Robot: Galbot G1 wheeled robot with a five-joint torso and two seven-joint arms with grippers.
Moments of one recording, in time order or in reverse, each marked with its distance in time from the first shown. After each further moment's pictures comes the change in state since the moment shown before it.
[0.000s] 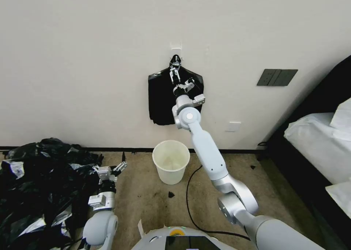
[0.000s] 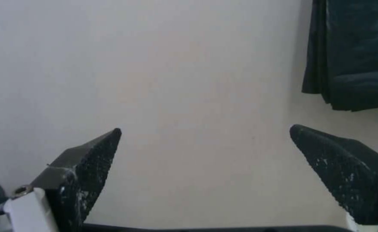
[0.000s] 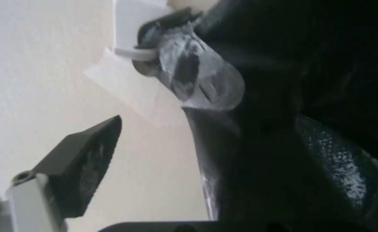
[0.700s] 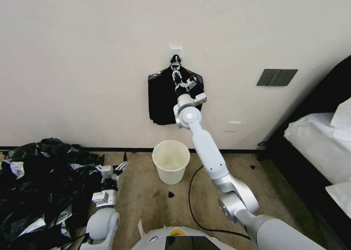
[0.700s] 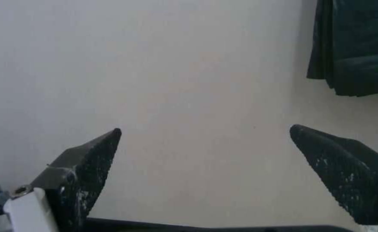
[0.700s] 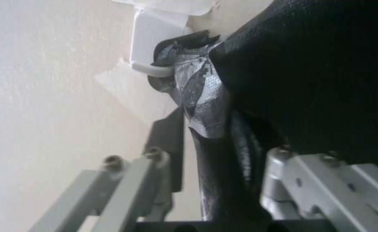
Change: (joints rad) left arm -0.038 0.024 0.013 0.059 -0.007 0.000 -0.008; right arm -0.002 -0.007 0.001 -0.009 -0.088 0.008 -0.030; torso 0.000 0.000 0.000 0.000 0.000
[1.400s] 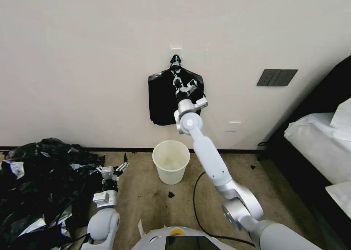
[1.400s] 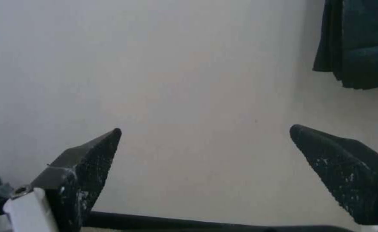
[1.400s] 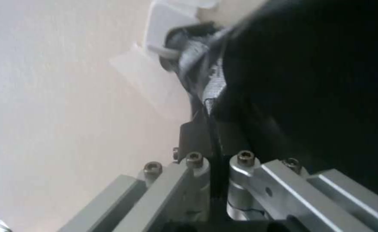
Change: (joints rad) left arm -0.002 -0.003 0.004 0.022 0.000 -0.006 -0.004; right arm -0.081 -0.048 -0.032 0.077 -0.051 0.015 -0.030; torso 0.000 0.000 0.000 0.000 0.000
